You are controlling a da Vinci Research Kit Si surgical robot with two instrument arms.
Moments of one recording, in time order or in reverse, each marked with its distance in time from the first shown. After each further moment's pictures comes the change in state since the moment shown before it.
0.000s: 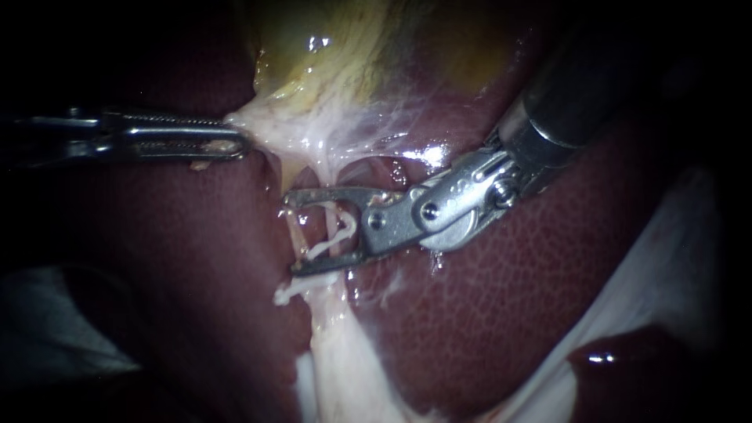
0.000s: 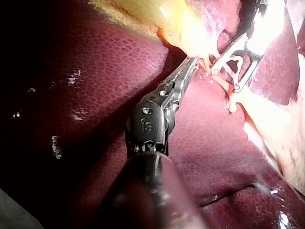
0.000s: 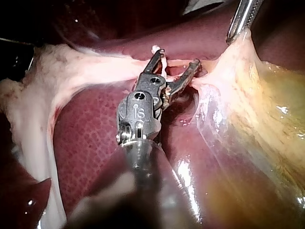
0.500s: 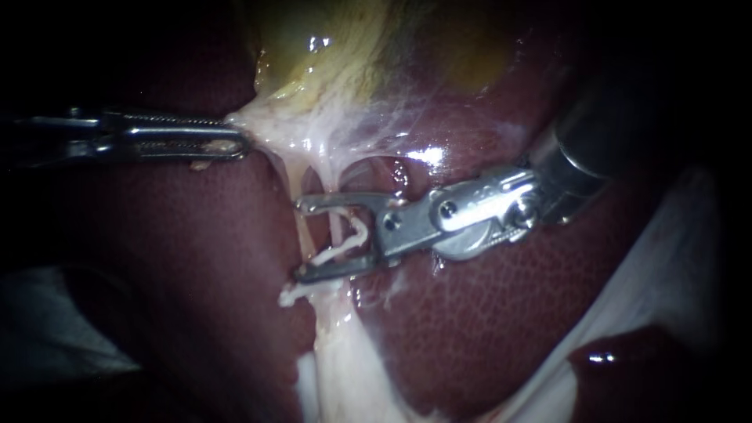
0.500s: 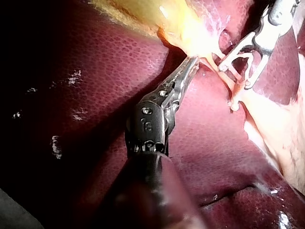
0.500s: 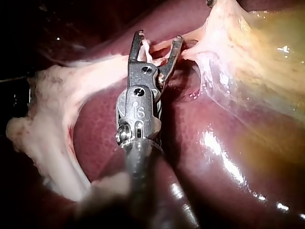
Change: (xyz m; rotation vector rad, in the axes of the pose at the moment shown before) right arm 0.001 -0.001 -0.002 0.049 0.079 0.331; left arm 0.000 0.000 0.000 0.000 0.000 0.000
